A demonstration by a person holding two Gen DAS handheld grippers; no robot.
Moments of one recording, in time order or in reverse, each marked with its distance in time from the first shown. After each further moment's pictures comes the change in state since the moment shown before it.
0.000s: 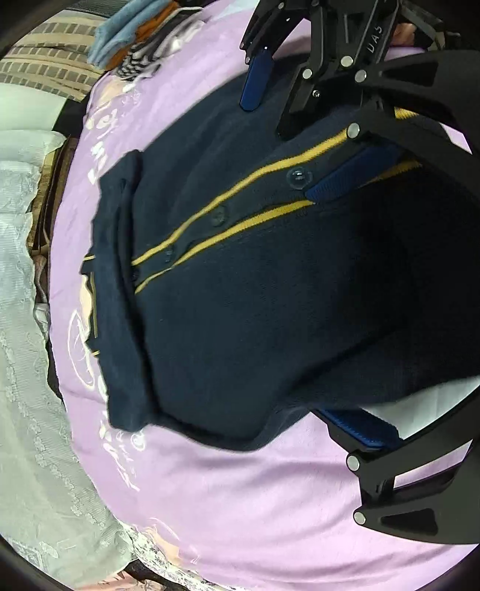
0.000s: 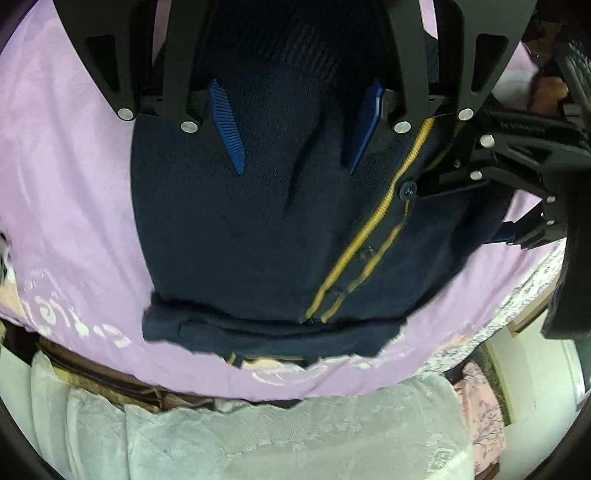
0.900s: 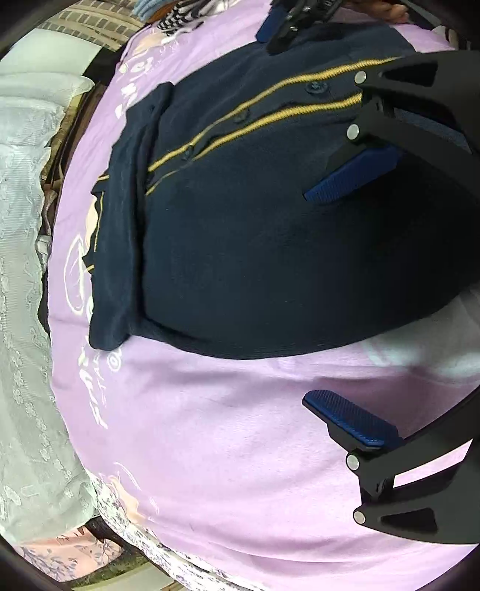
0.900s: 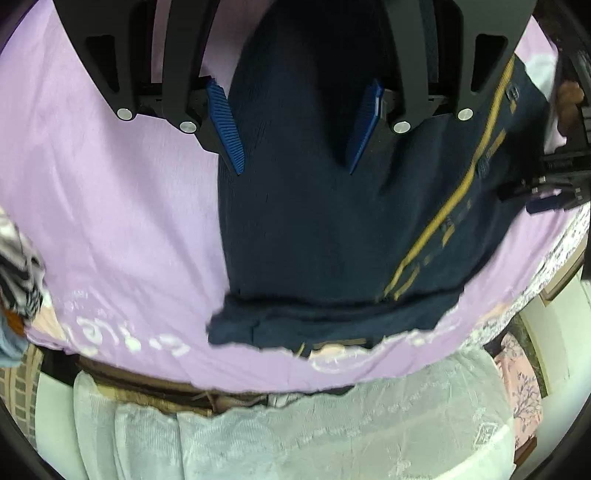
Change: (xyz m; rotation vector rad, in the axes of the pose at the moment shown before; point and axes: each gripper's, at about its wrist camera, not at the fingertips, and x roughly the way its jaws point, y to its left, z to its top) left arm 0.000 0.051 -0.020 -0.140 0.007 0.134; right arm 0.002 -0.049 -0.010 0.123 -0.019 -0.111
